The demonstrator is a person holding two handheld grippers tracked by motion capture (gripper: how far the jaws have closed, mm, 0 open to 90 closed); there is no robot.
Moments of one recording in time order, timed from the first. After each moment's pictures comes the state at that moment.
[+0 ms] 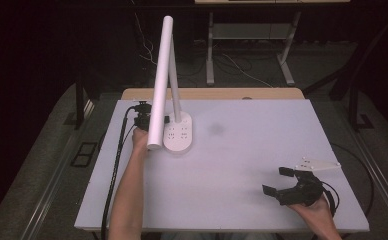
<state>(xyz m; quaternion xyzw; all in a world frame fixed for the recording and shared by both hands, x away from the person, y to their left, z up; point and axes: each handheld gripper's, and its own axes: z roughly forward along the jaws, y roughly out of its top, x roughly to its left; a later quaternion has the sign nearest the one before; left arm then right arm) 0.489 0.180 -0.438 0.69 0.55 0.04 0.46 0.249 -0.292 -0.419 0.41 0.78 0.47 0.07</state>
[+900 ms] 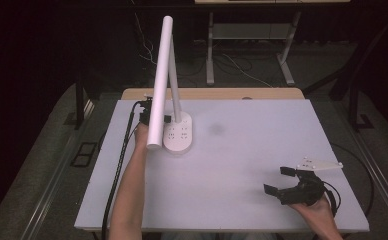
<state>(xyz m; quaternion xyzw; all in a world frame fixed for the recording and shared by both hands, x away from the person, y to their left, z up) 0.495 0.157 -0.423 0.75 0.54 0.08 0.38 0.249 -0.295 -0.418 0.42 0.77 0.47 0.08</state>
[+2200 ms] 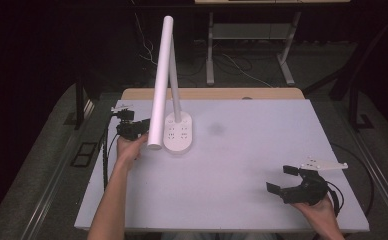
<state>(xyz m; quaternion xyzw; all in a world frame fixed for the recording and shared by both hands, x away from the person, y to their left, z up) 0.427 0.216 -0.409 0.67 0.53 0.07 0.52 0.247 -0.301 -0.416 0.43 0.76 0.48 0.08</state>
